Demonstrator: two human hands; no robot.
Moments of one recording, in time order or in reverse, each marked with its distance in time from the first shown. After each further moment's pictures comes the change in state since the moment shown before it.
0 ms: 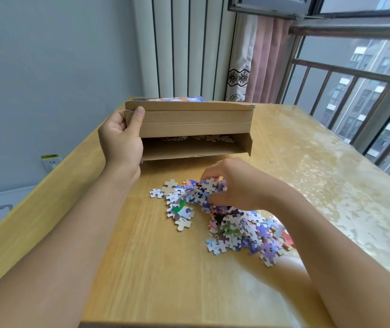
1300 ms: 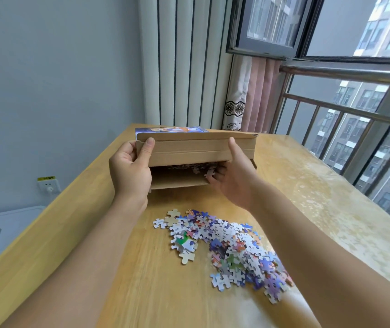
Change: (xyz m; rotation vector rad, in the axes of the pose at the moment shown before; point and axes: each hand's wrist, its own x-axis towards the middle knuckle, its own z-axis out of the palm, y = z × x) left_hand 0.001 -0.002 0.001 -0.044 -0.016 0.037; right_hand 0.076 0.005 -0.018 1.871 0.347 0.530
